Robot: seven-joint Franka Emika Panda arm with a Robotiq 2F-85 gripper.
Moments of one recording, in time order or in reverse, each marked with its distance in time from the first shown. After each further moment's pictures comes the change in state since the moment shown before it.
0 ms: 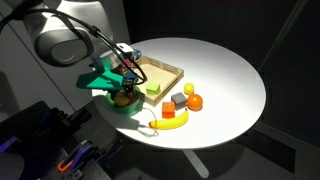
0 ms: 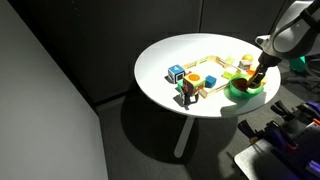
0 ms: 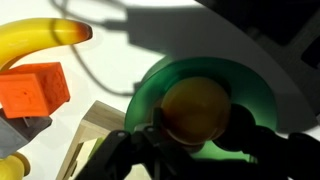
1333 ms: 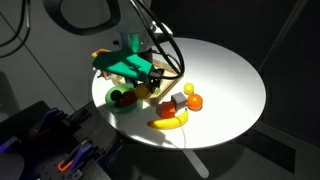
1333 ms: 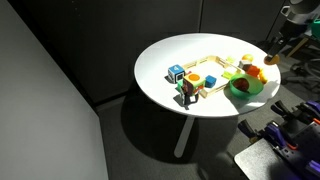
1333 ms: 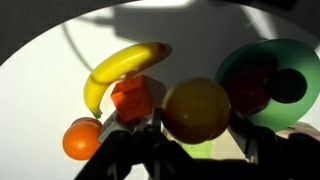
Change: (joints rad) arm 0.049 -0.125 -0.289 0.188 0.117 -0.345 -0.058
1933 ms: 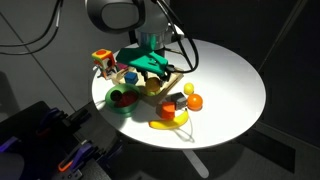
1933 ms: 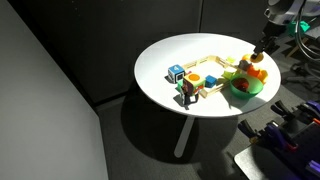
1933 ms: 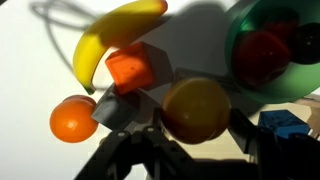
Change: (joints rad) arm 0.015 0.183 0.037 0.203 0.064 -0.039 0.021
